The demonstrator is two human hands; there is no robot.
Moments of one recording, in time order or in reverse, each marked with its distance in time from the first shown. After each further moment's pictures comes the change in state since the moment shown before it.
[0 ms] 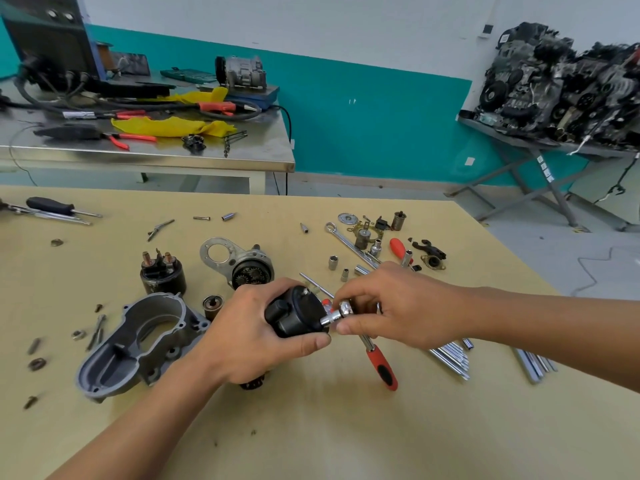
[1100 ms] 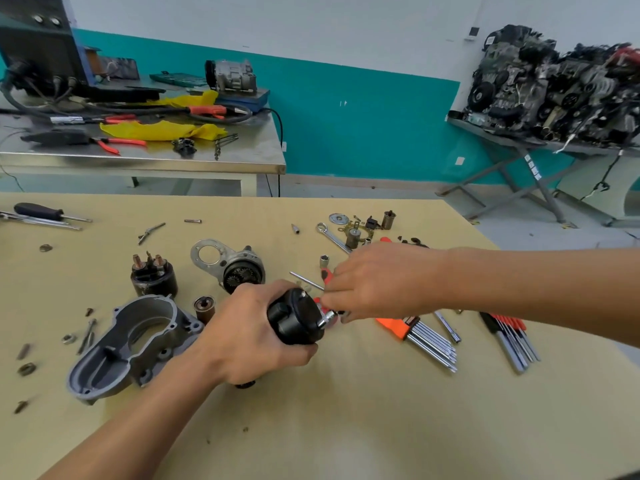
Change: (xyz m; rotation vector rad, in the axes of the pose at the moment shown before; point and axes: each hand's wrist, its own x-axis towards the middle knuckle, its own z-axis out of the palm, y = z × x) left_hand 0.002 0.005 0.006 0.120 -0.014 -0.064; right_hand 0.010 -0.014 -0.024 -1.005 -0.207 -0.324
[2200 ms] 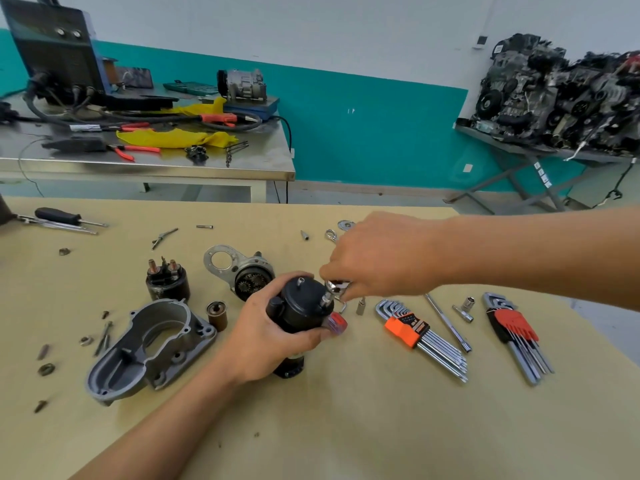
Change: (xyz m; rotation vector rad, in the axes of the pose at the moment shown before) left_hand 0.006 -0.011 0.015 -0.530 0.116 0.035; right_hand 0.014 0.014 -0.040 -0.025 0.005 0.099
